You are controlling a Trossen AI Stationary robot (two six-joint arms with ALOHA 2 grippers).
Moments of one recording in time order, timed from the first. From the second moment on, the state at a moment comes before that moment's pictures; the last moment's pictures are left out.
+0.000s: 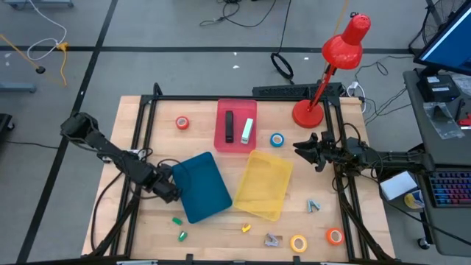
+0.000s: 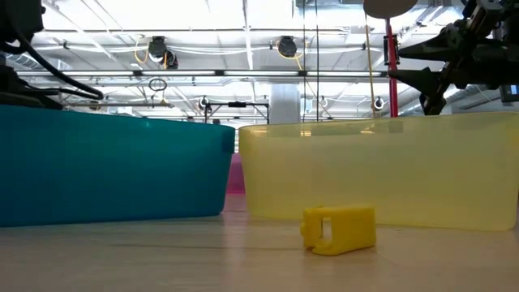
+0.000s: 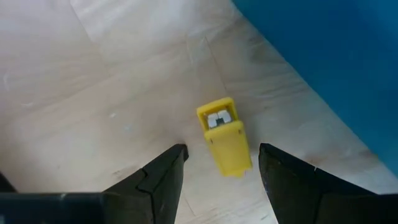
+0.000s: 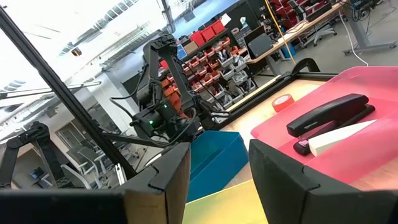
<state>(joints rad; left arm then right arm) -0.56 1.27 0.53 -0.75 -0.04 -1.71 -0.07 0.17 0.02 0.27 0.06 0.59</state>
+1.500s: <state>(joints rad) -0.50 1.27 1.08 -1.55 -0.09 -1.79 -0.07 0.17 0.01 0.27 0.06 0.62</state>
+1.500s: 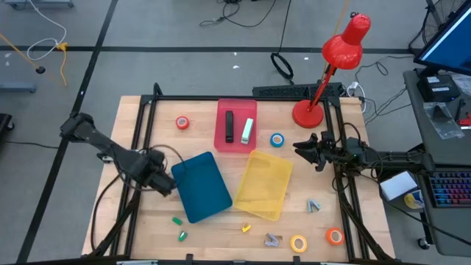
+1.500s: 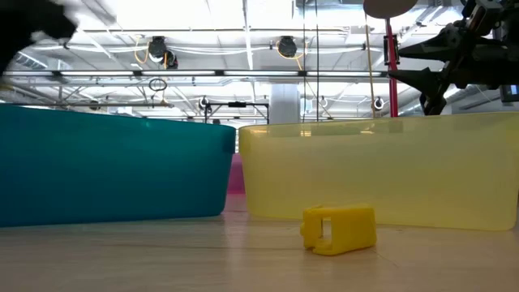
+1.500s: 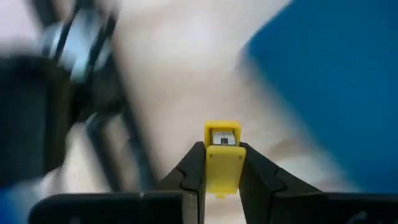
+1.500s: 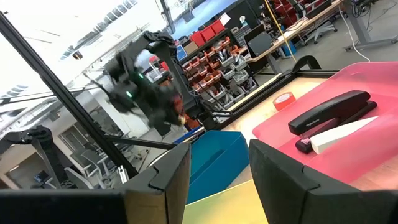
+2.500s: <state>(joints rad) 0.30 1.76 1.38 -0.44 -0.20 -0.81 -0.07 0.17 0.01 0.26 0.05 0.58</state>
